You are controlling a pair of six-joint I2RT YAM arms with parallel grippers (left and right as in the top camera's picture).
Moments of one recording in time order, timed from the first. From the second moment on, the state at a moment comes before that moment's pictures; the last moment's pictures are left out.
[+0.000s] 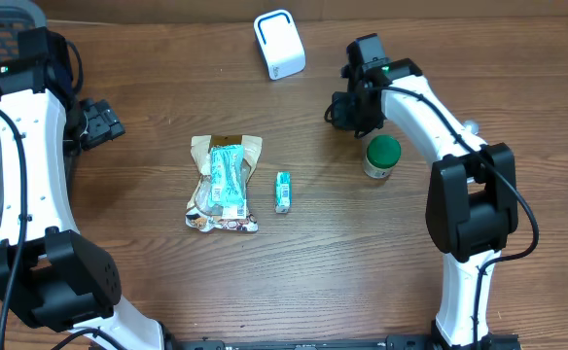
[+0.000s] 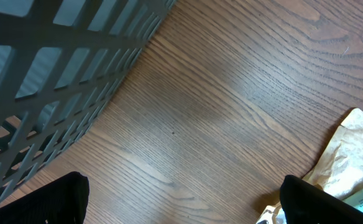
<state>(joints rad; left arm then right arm) 0.26 1.84 1.81 -1.38 -0.20 -0.35 0.29 2.18 1.77 -0.88 -0.15 0.31</state>
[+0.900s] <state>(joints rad) 0.26 1.84 1.81 -1.38 -0.20 -0.35 0.21 2.18 1.77 -1.36 0.24 0.43</state>
